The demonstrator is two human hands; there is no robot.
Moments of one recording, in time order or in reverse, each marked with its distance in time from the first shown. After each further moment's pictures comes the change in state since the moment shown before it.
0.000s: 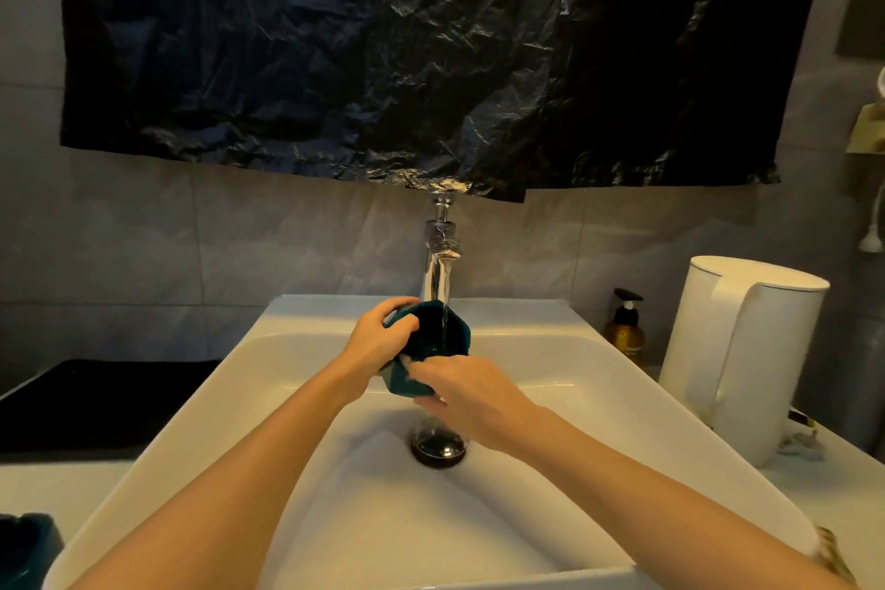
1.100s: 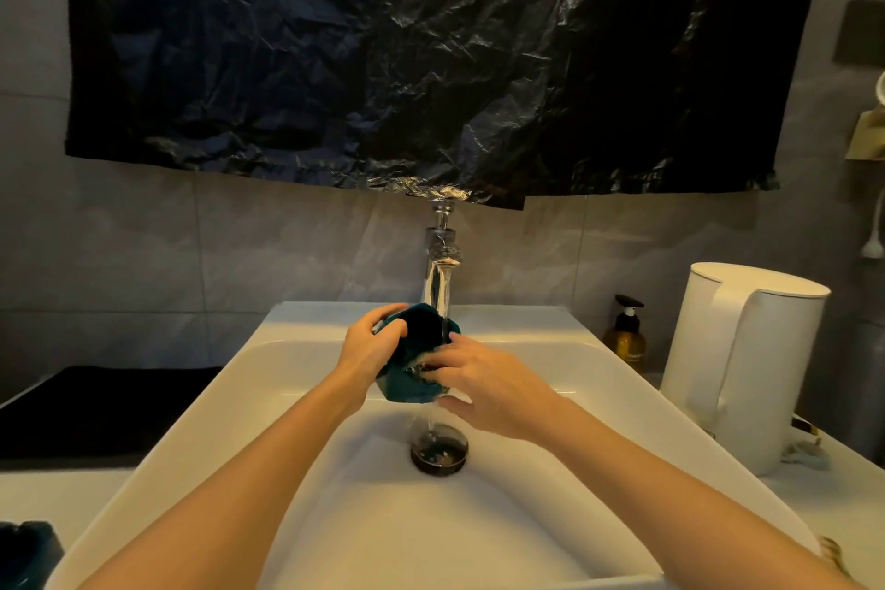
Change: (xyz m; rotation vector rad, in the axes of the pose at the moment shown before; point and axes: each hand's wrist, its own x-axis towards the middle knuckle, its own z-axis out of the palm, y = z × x) left_hand 0.003 -0.010 0.000 -0.184 0.099 -0.041; right_hand -0.006 0.030 -0.005 -0.052 0.100 -0.139
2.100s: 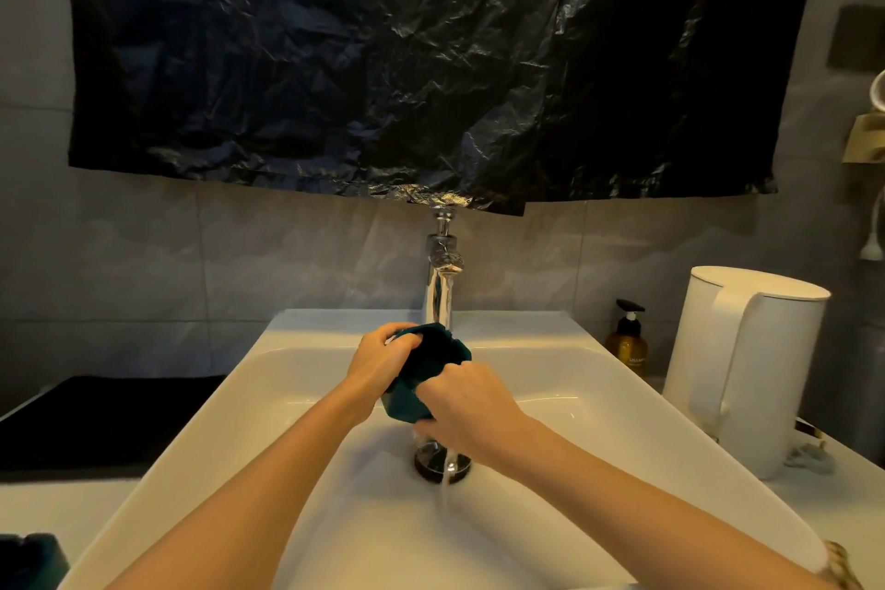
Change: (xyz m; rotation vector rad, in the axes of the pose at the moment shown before) left_hand -0.003 -0.001 0.003 0.133 -0.052 -0.010; right_hand 0.018 -0.045 -0.005 -0.069 -0.156 0.244
